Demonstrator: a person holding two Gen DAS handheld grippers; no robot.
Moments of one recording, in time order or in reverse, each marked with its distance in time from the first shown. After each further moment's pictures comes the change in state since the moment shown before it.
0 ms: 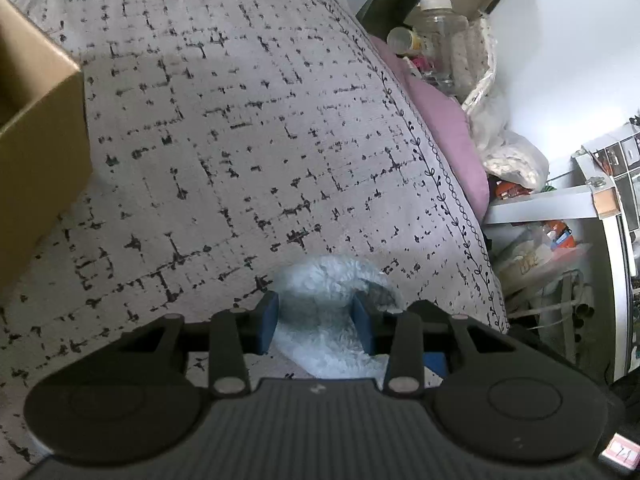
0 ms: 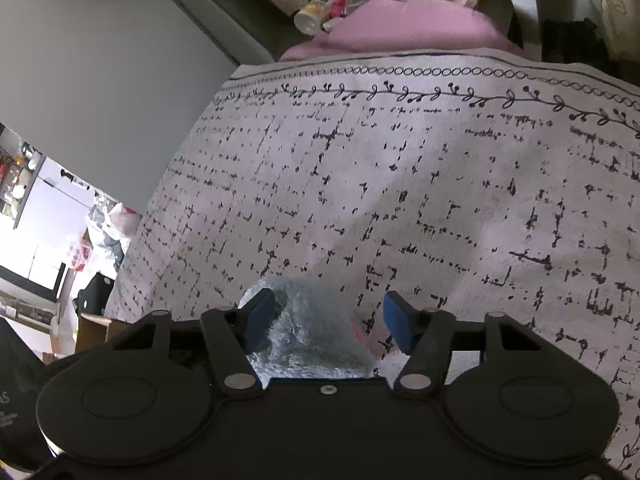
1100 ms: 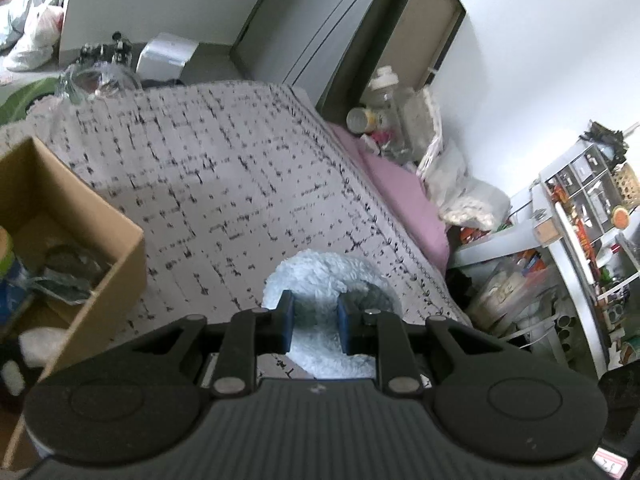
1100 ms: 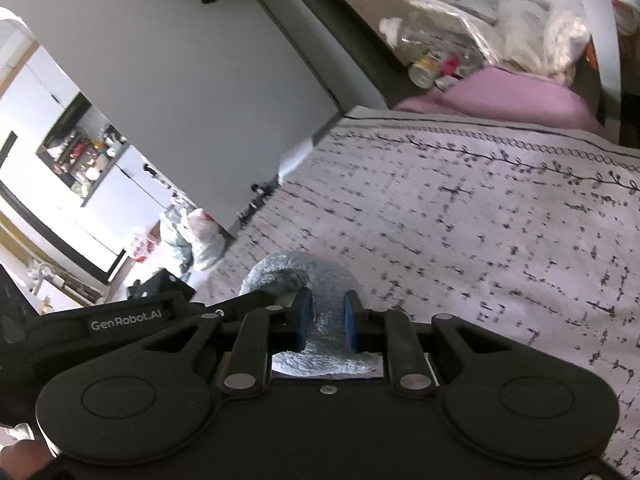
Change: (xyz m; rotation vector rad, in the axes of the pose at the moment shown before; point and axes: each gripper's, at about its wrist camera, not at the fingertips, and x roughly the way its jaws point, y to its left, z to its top) left arm -0.109 -0.022 0.014 0.146 -0.223 -0.015; right arm -0.054 0.068 -0.010 -0.177 -0.135 0.209
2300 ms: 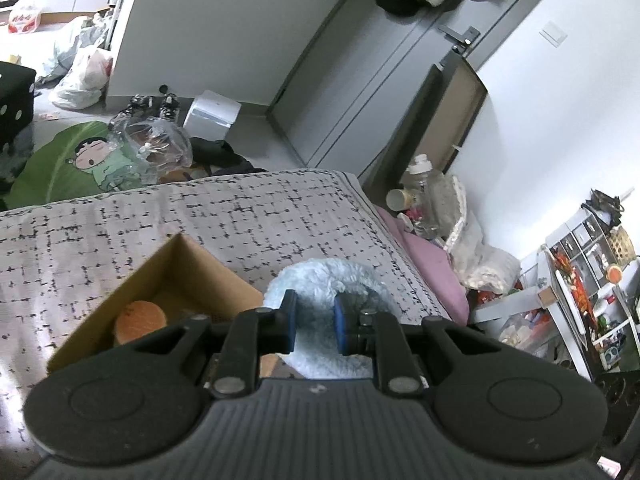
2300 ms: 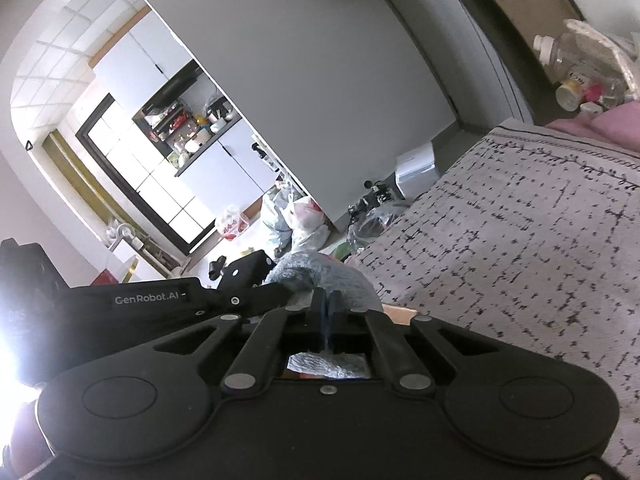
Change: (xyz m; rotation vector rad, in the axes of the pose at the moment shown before) left arm -0.114 0.090 0.042 -0.045 -0.150 0.039; right arm 0.012 0.126 -0.026 -0.160 -0.004 0.257
